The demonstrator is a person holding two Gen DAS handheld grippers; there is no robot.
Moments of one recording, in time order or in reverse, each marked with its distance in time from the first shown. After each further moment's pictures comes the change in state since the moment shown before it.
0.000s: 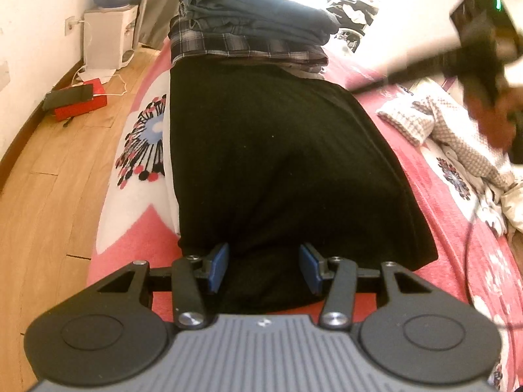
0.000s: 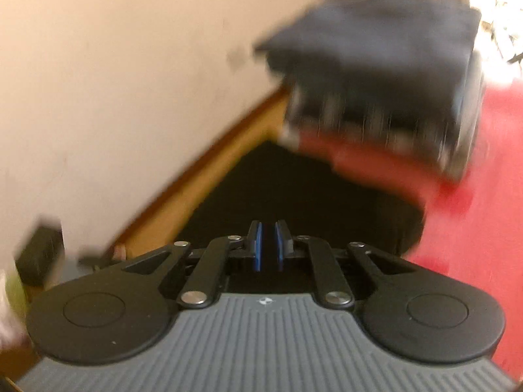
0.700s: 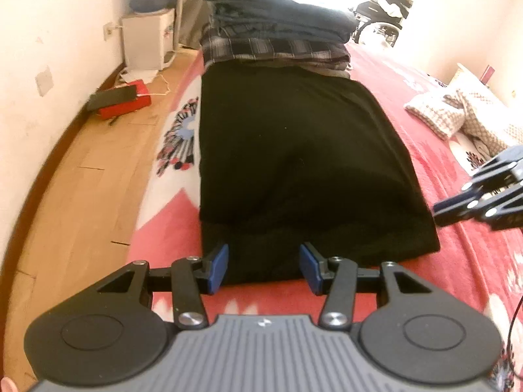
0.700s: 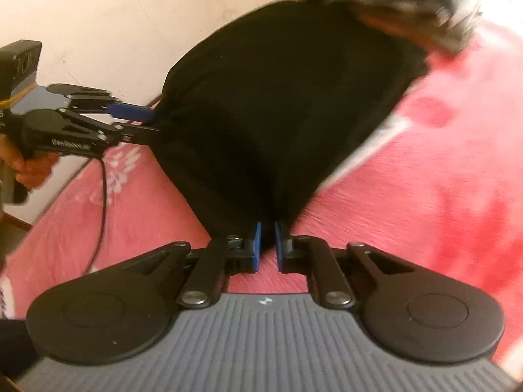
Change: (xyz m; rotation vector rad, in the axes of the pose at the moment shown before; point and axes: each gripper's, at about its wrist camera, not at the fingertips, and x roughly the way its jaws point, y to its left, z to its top) left arm -0.040 -0.039 -0.011 -0.019 0.006 0.195; right arm -0.045 0.035 -0.135 -0.152 0.150 -0.090
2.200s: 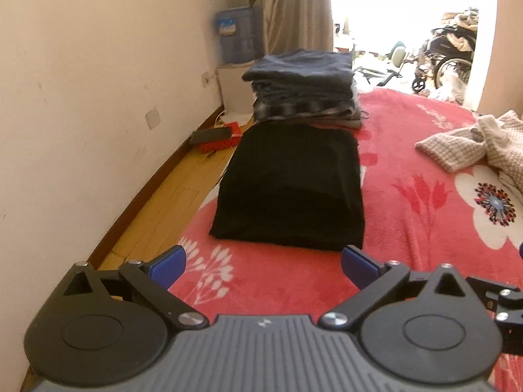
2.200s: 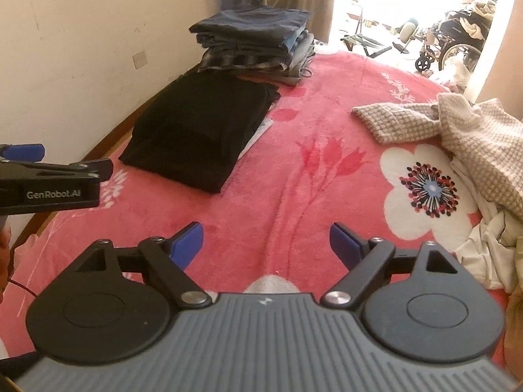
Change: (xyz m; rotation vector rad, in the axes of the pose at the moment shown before) left arm -0.132 -0.178 -0.035 -0.121 -0.137 0.433; right arm -0.102 0.104 -0.095 0.291 -0.257 -0.447
